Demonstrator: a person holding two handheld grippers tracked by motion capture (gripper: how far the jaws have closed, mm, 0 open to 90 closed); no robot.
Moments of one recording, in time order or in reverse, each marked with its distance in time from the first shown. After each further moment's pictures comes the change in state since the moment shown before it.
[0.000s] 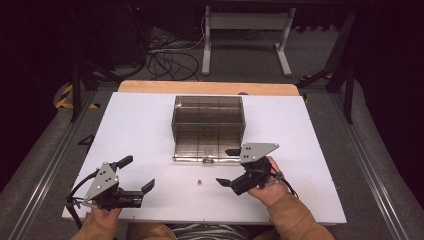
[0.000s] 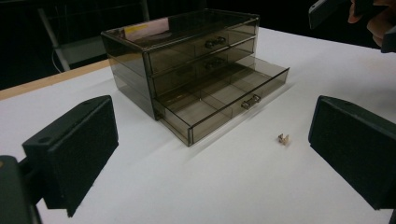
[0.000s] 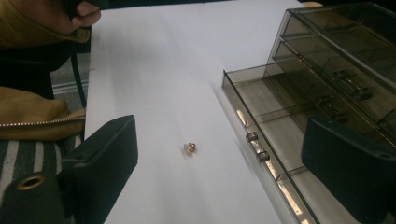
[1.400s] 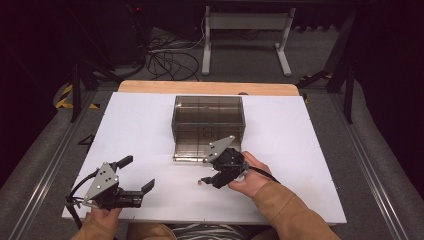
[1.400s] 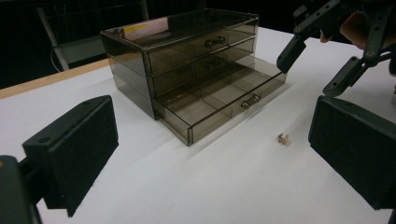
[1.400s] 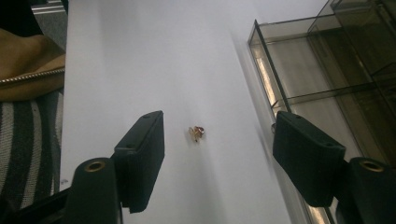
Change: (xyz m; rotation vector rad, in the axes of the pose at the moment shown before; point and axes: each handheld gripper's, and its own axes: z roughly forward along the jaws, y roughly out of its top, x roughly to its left) left arm 0.001 0.000 0.000 0.003 -0.005 -0.003; right arm -0.002 0.028 0.063 0.332 0.077 -0.096
